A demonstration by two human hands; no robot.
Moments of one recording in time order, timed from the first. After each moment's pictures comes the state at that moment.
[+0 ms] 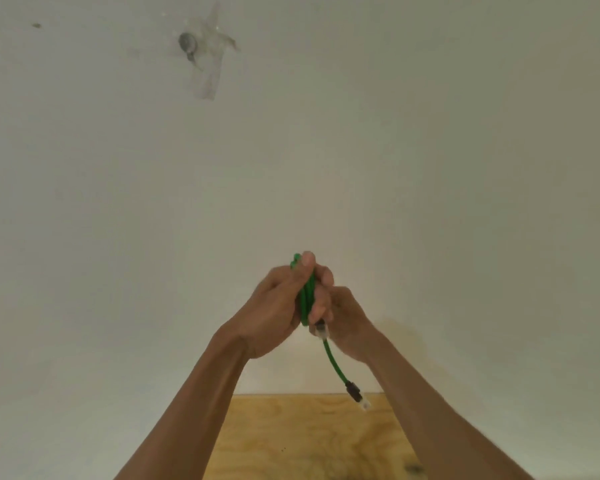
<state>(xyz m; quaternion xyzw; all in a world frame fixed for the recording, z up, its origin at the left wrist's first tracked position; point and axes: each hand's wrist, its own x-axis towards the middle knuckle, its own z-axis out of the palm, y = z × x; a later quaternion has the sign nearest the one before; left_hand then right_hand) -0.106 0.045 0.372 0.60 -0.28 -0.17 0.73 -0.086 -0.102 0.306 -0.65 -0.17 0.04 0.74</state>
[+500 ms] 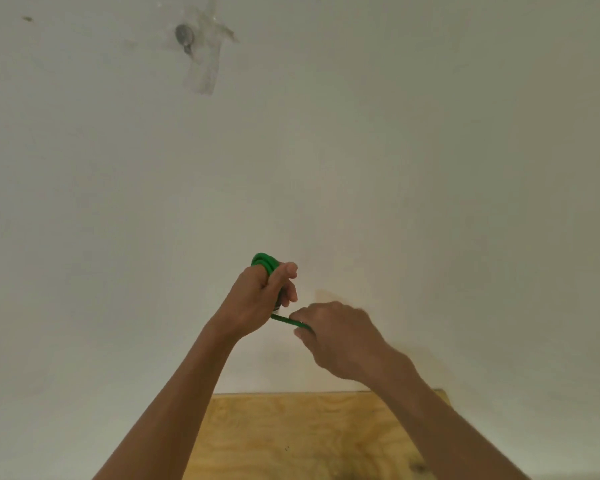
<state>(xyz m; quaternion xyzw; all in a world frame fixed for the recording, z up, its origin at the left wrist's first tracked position) -0.061 0.073 0.347 0.81 -0.19 0.01 0.56 -0.122 -0.085 0.328 -0.97 -0.19 -0.08 0.15</state>
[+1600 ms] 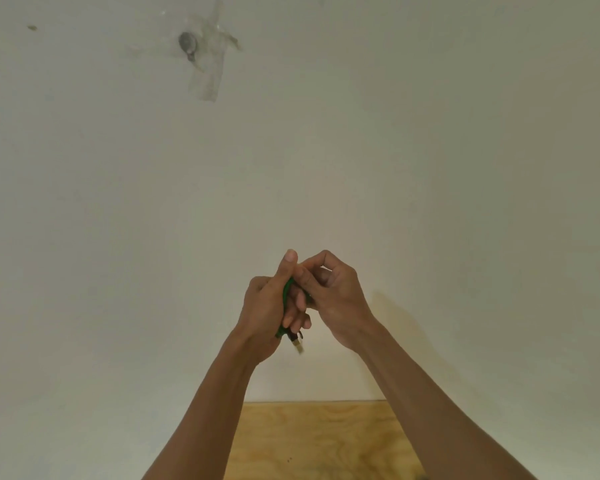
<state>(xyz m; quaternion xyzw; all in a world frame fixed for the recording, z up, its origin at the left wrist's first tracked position) -0.076 0.047 0.351 0.64 -0.08 -0.06 0.76 -0.073 -0.076 0.340 -0.61 -0.15 -0.06 0.78</state>
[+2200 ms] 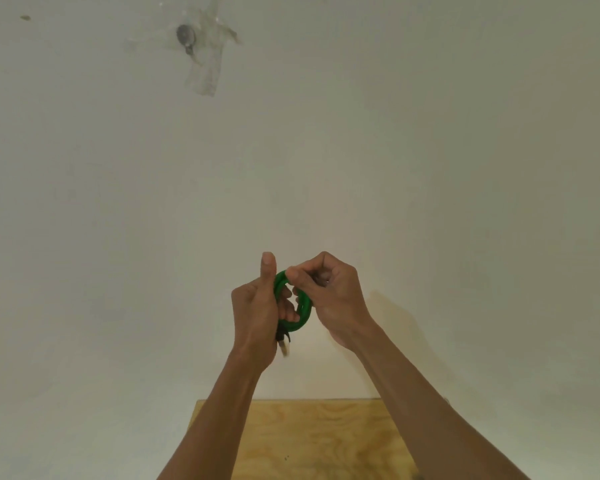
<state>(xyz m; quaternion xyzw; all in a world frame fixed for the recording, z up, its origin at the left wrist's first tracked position) -0.071 0.043 0.331 0.63 -0.01 0.12 0.77 -0.066 -0.076 0.333 -0.66 -0.11 -0.13 0.73</state>
